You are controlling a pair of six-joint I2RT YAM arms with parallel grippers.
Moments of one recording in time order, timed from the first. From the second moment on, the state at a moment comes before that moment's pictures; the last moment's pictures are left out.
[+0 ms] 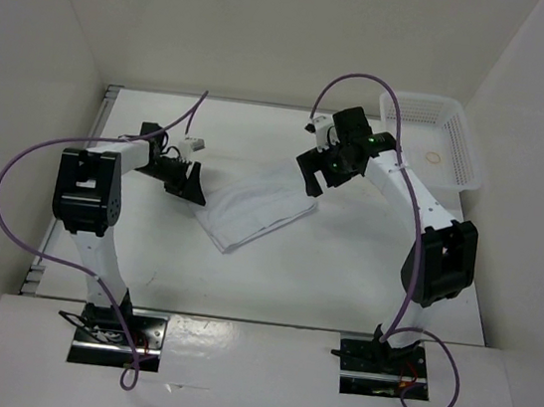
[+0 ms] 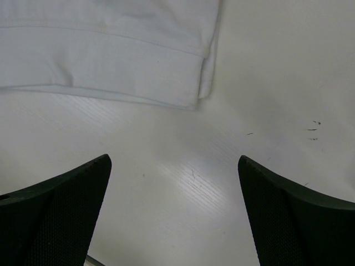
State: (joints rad) left arm 0.06 1.98 1.26 -0.61 0.79 0.37; right arm 0.39 1.74 1.58 -0.85 -0.17 -0.23
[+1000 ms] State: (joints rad) left arm 0.08 2.01 1.27 -0.74 0.78 0.47; right arm 0.34 1.77 1.54 -0.78 -0.26 -0.22
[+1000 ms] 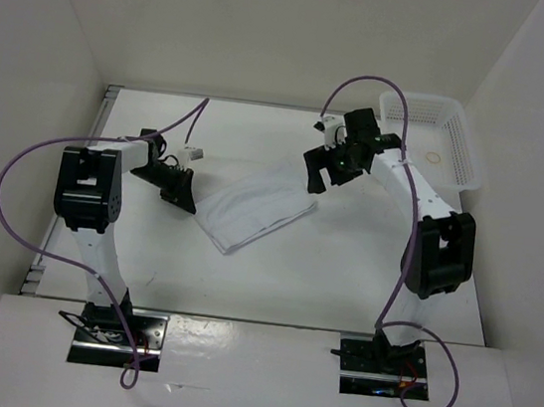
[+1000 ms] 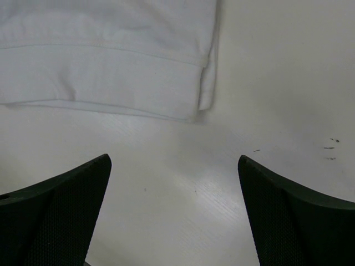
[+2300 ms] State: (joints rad) left arm 0.03 2.03 1.33 -0.80 0.69 0.46; right arm 0.19 2.48 2.11 -0.94 -0.79 -0.37
